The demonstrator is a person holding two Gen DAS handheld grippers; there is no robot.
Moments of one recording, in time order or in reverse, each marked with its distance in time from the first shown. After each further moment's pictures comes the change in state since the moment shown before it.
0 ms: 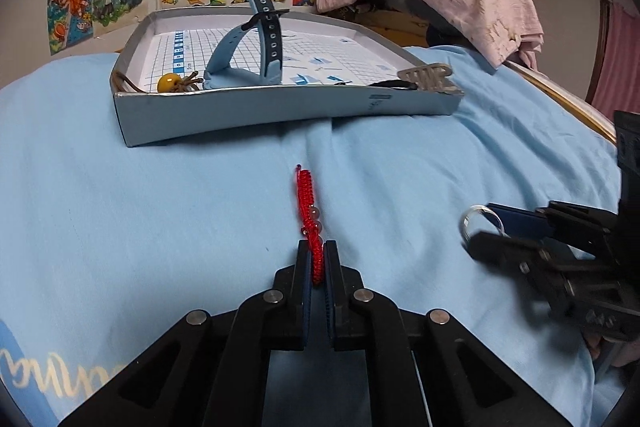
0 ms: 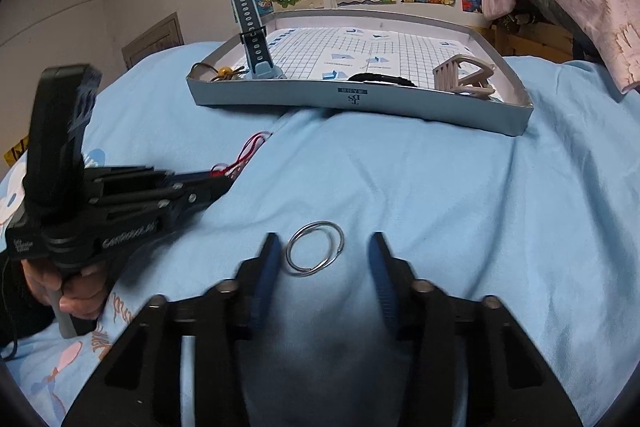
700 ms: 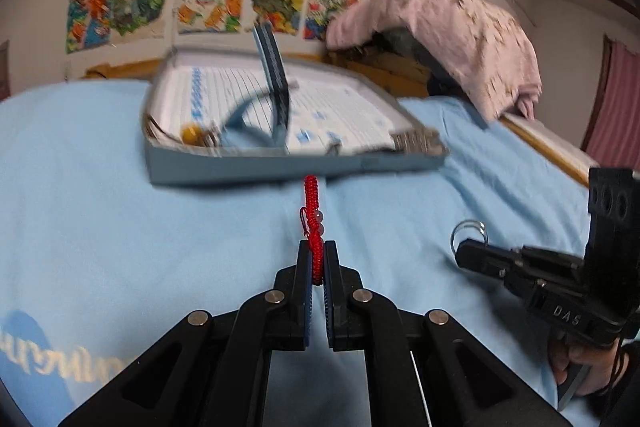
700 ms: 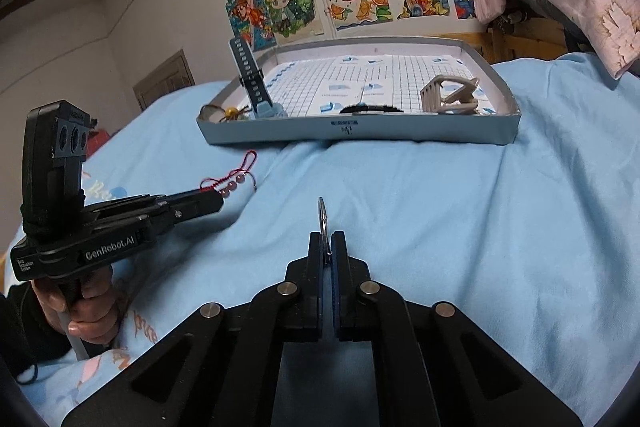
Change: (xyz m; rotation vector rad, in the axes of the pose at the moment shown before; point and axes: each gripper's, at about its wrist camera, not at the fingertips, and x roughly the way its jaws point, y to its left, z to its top) left arm -0.035 0.006 0.026 -0.098 -0.129 -0.011; right arm -0.010 -0.023 0.006 0.090 -0.096 0.091
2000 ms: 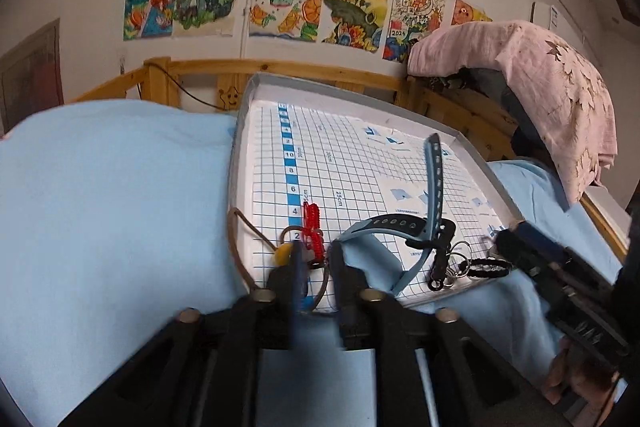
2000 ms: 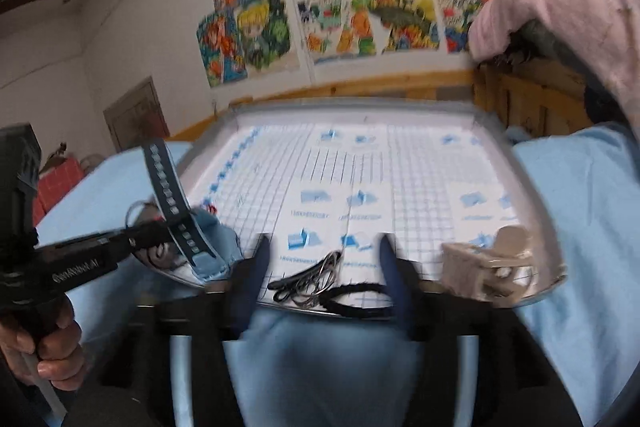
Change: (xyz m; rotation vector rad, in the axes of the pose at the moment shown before) left arm 0.042 0.056 0.077 -0.138 -0.015 0.207; right arm 0.079 0.013 0.107 -0.009 -0.127 -0.115
